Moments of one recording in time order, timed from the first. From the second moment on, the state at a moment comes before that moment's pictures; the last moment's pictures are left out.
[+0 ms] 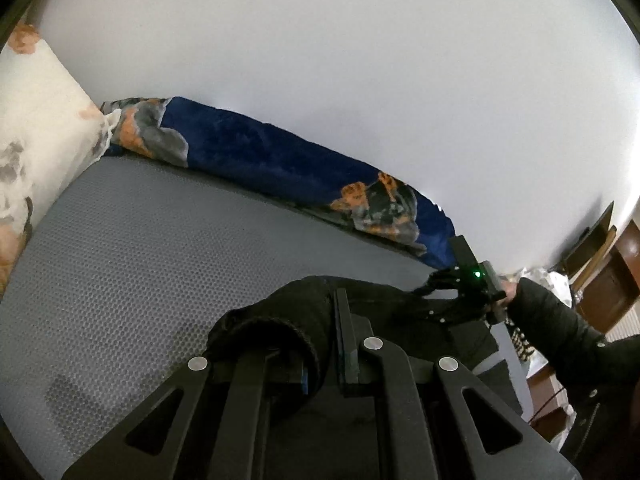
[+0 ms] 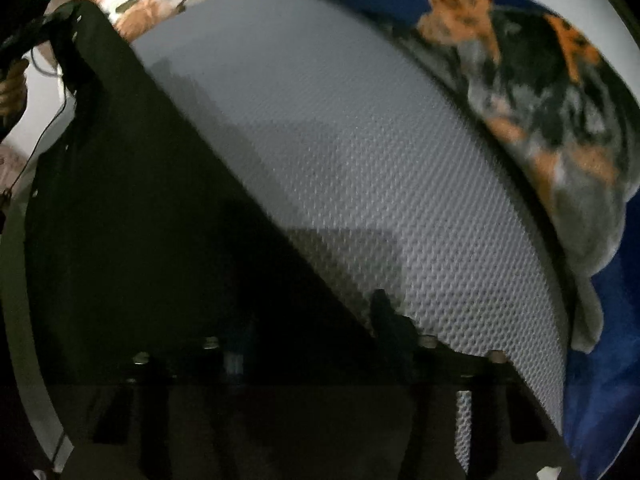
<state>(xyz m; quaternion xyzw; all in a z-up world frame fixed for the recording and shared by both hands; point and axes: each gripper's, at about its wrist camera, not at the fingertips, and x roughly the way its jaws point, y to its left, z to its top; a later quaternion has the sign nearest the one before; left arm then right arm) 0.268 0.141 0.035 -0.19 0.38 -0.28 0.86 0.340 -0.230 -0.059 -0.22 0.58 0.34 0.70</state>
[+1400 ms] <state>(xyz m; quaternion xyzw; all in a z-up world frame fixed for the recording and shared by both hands) 0.145 0.182 -0.002 -0.14 0.44 -0.32 0.82 0.079 -0.215 0.012 -0.16 0.51 0.12 0.84</state>
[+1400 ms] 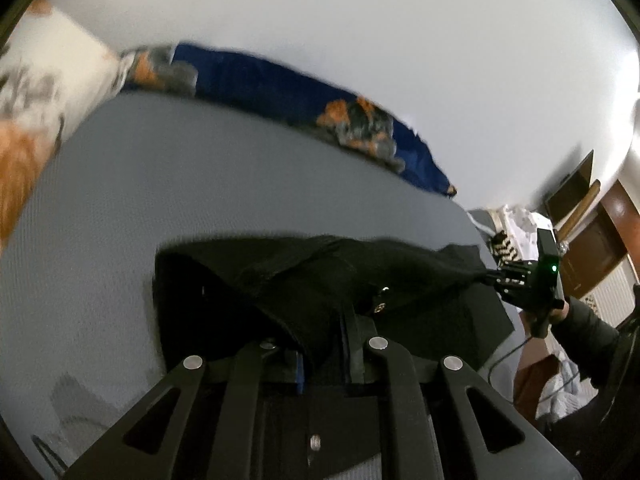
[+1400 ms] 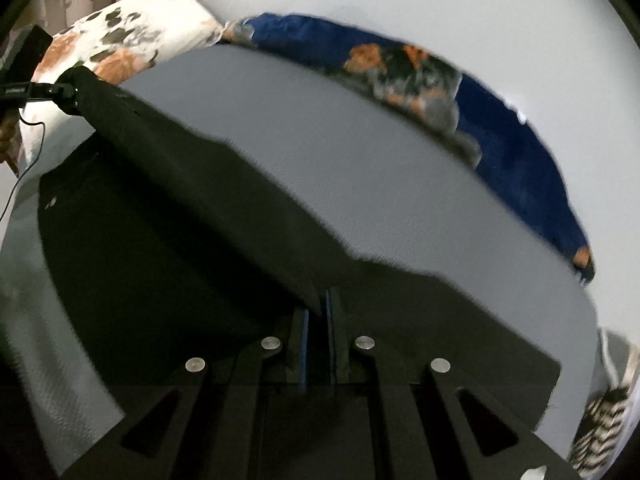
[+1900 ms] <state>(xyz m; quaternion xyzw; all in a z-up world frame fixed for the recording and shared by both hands) 0.113 0.180 -0.065 -0.09 0.53 -0.30 0.79 0.040 -0.203 -0.034 -0.12 0.56 0.12 0.81</state>
